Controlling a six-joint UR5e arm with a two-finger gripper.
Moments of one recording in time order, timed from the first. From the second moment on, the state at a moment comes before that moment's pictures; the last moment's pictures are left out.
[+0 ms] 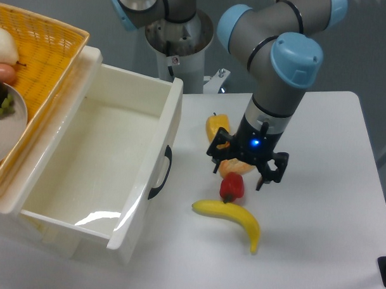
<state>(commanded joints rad) 2.62 -1.90 -1.42 -1.24 1.31 0.95</state>
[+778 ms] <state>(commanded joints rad) 2.66 -2.03 -1.33 -1.26 1.50 1.25</state>
